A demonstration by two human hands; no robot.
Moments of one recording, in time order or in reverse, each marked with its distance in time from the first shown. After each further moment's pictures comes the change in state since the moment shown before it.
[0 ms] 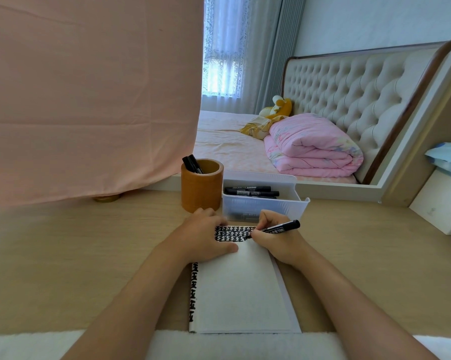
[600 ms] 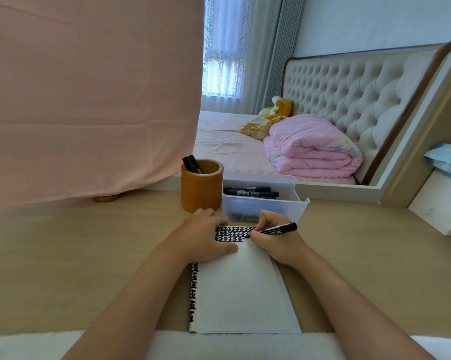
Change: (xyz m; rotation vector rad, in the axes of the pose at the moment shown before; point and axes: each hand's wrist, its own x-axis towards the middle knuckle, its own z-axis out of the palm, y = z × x) left_hand 0.000 -0.001 0.001 0.005 -0.003 0.004; right_hand 0.001 0.003 0.002 -0.007 0.024 -0.005
